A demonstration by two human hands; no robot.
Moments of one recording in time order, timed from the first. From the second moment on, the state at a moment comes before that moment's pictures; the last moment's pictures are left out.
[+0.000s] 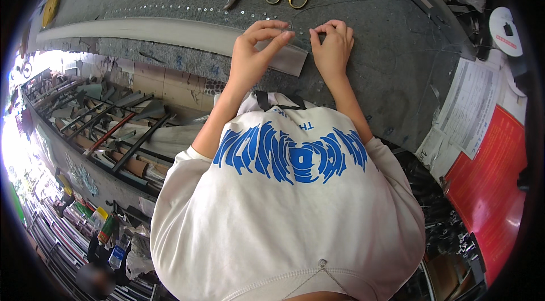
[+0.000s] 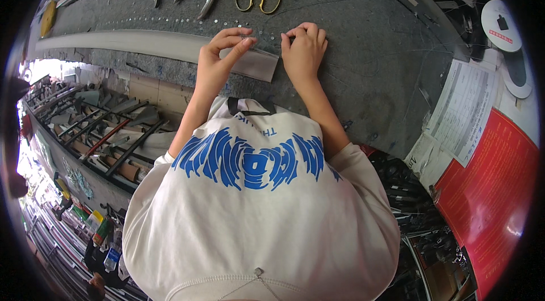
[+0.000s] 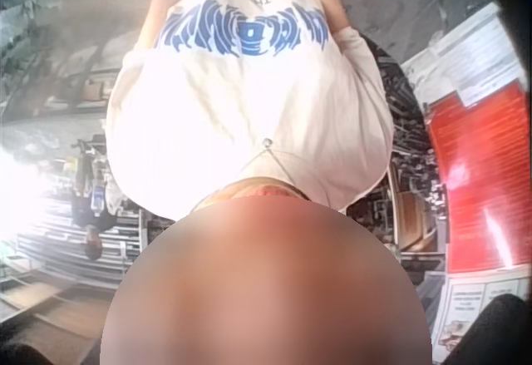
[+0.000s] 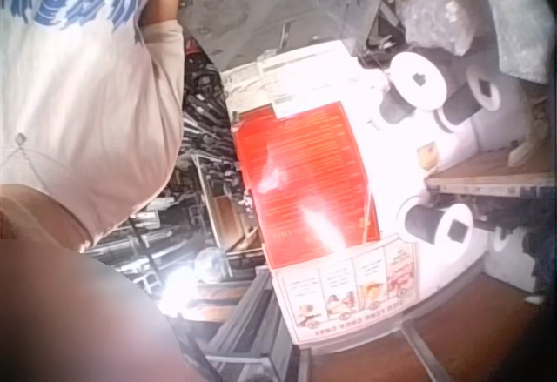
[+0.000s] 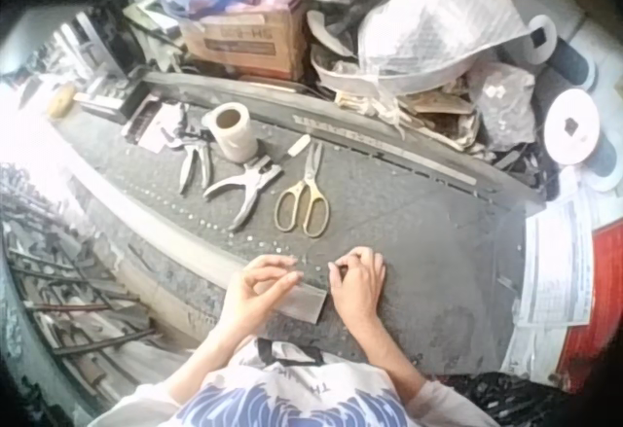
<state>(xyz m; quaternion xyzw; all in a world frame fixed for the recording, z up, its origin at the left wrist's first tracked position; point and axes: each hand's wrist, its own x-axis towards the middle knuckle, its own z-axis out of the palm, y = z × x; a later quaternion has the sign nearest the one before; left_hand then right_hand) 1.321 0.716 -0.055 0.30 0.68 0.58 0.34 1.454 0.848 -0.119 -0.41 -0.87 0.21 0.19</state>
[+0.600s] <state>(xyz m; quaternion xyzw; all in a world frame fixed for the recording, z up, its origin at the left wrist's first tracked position) 1.330 0.730 -0.045 0.30 0.54 0.65 0.44 1.467 0.834 0.008 -0.31 -0.83 0.43 0.19</state>
